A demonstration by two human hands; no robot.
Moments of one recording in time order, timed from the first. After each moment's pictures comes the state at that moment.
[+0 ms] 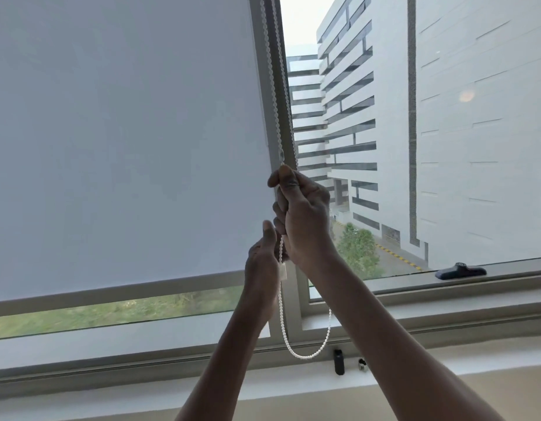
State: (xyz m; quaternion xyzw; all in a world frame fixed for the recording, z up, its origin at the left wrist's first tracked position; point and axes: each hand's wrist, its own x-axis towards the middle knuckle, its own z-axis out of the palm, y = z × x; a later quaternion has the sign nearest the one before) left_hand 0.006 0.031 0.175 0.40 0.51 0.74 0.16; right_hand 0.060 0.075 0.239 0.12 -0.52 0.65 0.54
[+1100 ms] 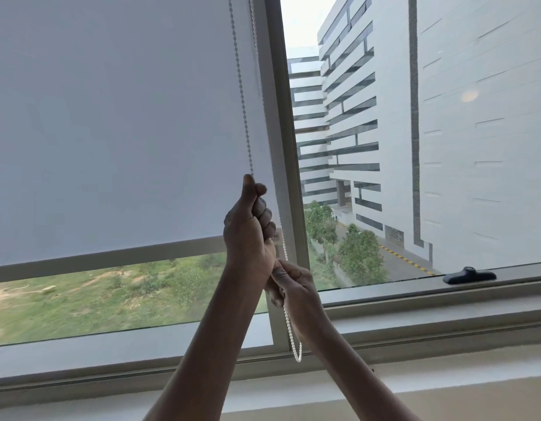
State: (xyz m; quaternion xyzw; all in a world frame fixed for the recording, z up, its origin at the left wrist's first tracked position) left_hand -0.005 0.036 0.240 0.36 0.28 0.87 0.21; right_hand 0.035 0.087 0.128 0.03 -0.61 0.66 0.44
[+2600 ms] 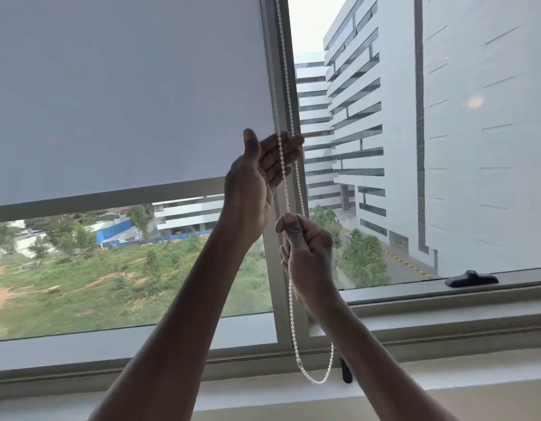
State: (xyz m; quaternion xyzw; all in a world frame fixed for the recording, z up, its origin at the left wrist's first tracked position) left_hand 0.002 0.013 0.297 0.52 0.37 0.76 0.17; right_hand 0.049 0.070 0.187 0.05 -0.57 0.56 0.60
